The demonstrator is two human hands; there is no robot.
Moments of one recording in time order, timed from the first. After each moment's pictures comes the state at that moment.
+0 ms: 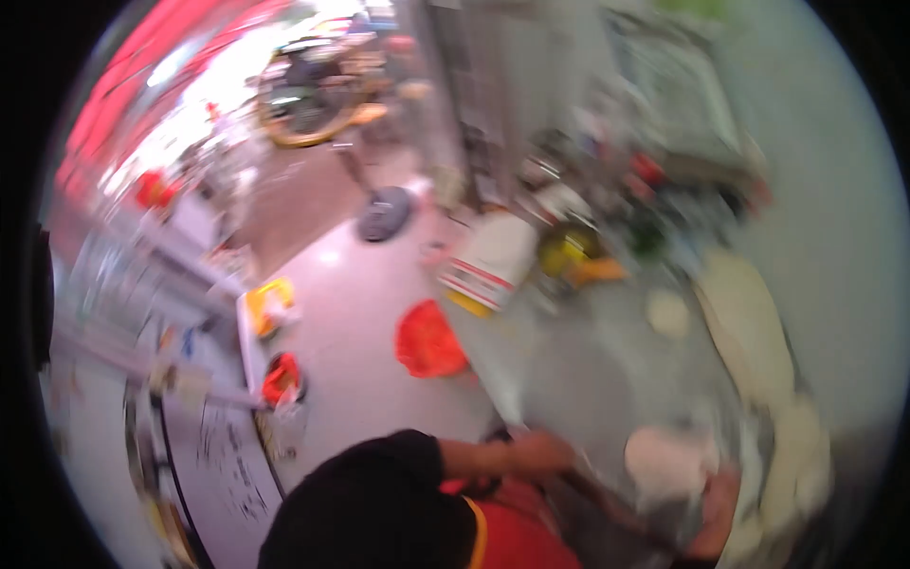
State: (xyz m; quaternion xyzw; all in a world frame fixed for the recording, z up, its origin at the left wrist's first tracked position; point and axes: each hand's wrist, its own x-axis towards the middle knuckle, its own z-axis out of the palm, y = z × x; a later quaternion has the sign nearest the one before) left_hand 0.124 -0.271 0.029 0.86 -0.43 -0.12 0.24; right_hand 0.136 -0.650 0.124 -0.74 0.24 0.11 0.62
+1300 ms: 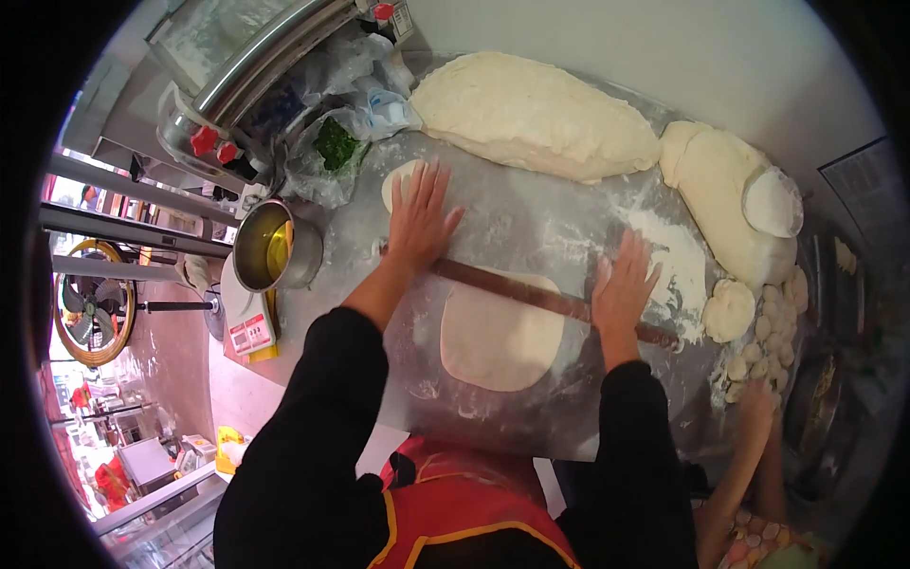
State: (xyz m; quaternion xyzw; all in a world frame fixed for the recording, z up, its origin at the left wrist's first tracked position) left_hand 0.375 -0.434 0.026 0.91 -0.39 0.14 0.06; right_hand 0.155 -0.676 0.012 -0.95 0.25 -0.20 -0.01
